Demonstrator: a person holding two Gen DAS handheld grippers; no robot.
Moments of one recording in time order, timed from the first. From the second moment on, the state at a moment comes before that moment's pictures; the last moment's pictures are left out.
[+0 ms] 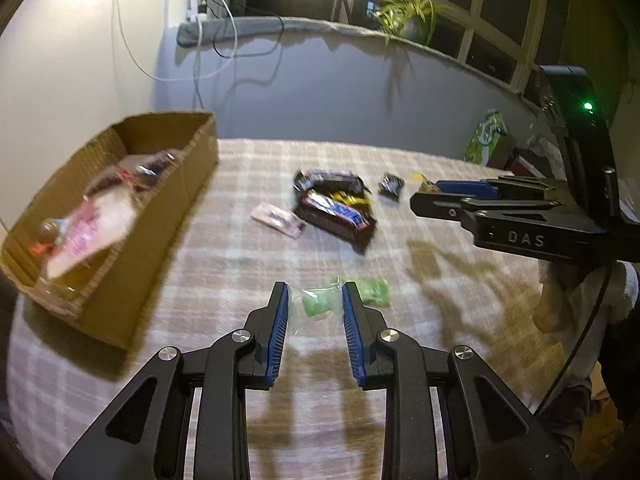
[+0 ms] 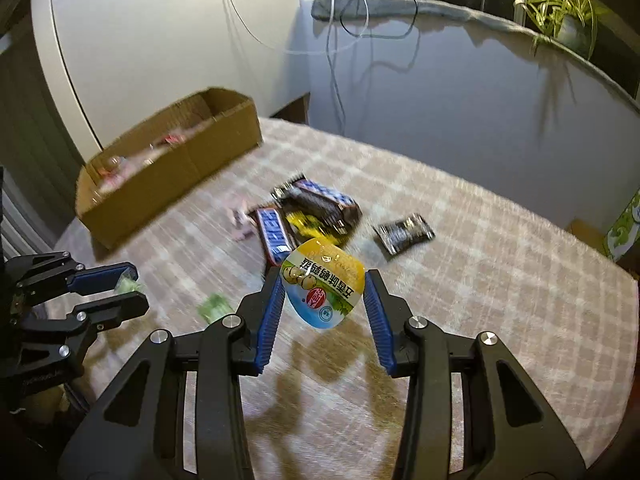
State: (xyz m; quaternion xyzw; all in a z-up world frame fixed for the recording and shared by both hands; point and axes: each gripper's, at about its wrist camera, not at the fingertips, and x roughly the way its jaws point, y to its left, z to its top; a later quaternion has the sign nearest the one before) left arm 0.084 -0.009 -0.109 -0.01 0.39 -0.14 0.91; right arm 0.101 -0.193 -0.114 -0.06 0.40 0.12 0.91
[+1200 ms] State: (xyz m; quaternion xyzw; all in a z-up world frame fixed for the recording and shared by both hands) left arm 0.135 0.145 -0.087 -0.06 0.35 -0.03 0.93; right arm 0.198 -0.022 -0.088 -0.10 0.38 0.22 0.89
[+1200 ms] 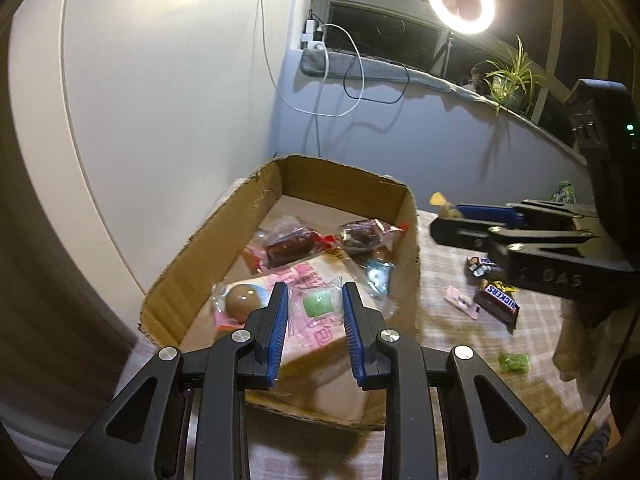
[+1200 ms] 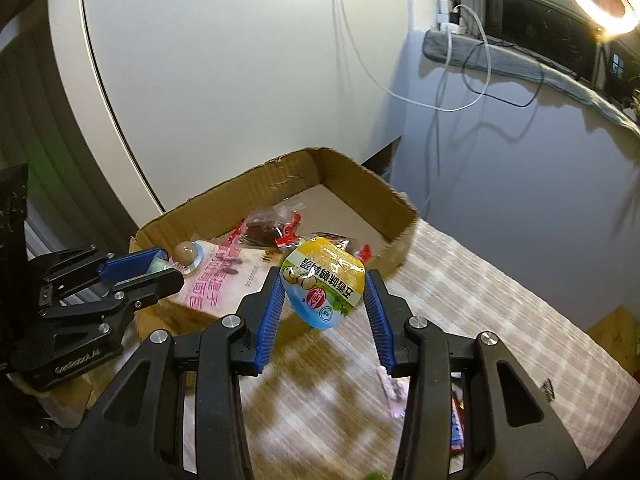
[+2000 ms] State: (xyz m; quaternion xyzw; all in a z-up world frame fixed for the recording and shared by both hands) left arm 0.140 0.153 -0.091 -0.06 0.35 -0.03 0.93; right arm 0.219 0.002 -0.104 -0.11 0.39 0.21 0.89
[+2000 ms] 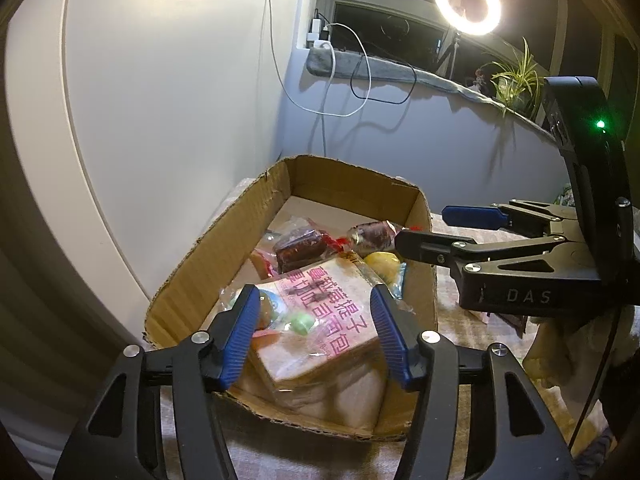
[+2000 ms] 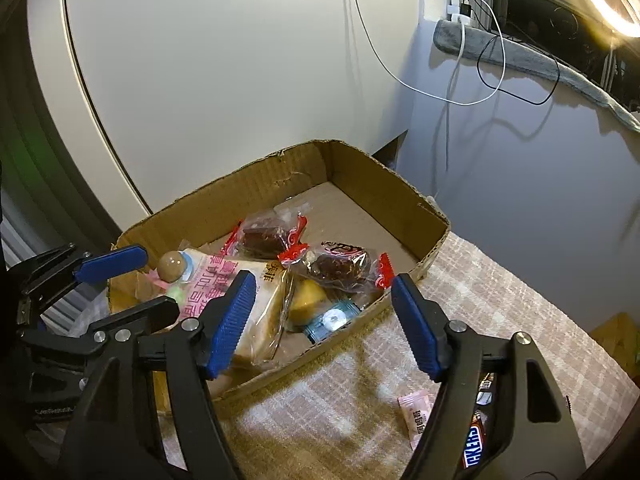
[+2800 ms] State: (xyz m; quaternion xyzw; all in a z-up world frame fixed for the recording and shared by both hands) left arm 0.125 0.127 -0.077 -0.06 0.35 -0.04 0.93; right arm 0.178 -0.060 -0.081 -0.08 0.38 0.18 0.90
